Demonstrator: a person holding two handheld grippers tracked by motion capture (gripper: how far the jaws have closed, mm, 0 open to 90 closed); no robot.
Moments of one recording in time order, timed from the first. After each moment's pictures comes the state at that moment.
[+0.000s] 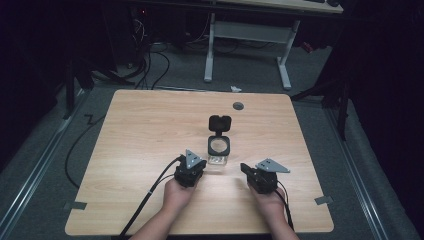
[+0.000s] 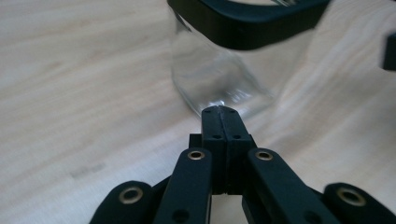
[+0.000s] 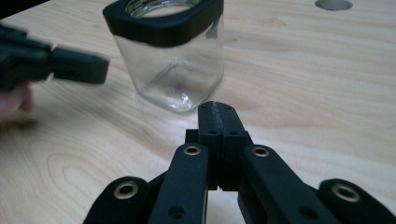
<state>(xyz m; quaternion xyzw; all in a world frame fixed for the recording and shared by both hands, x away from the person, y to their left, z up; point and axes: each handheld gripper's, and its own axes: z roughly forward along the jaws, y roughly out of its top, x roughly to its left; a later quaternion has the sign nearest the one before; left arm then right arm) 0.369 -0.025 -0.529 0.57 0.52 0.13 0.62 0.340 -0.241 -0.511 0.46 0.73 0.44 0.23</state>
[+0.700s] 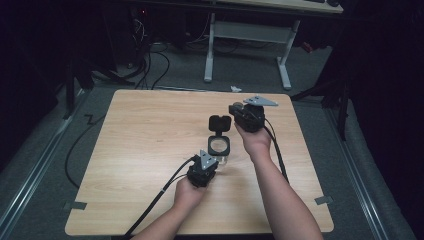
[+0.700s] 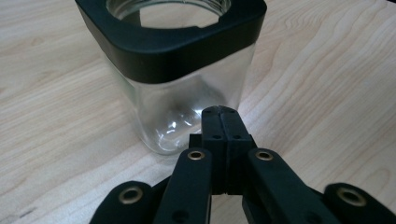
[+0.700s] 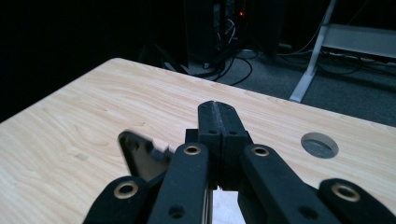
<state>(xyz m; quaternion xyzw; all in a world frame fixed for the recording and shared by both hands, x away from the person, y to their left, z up) 0.375 -0.059 -0.528 0.60 0.49 0.14 0.62 0.476 -0.201 -0.401 0.46 0.71 0.47 0.25</state>
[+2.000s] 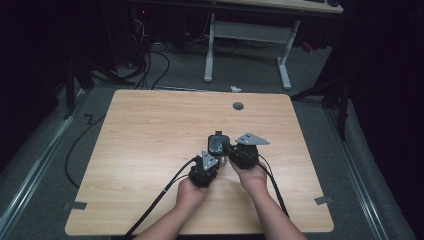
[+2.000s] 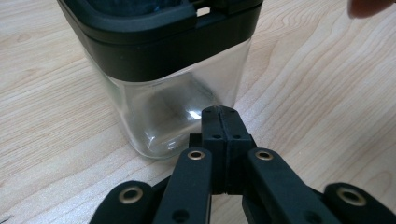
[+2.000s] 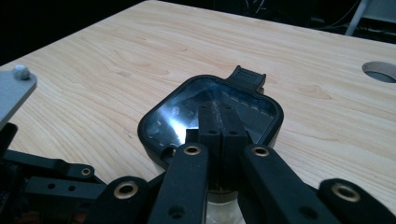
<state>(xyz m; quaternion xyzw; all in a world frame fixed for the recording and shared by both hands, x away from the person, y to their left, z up) 0.374 -0.064 -0.532 0.60 0.49 0.14 0.62 0.396 -0.189 -0.469 0.43 0.75 0.46 0.21</state>
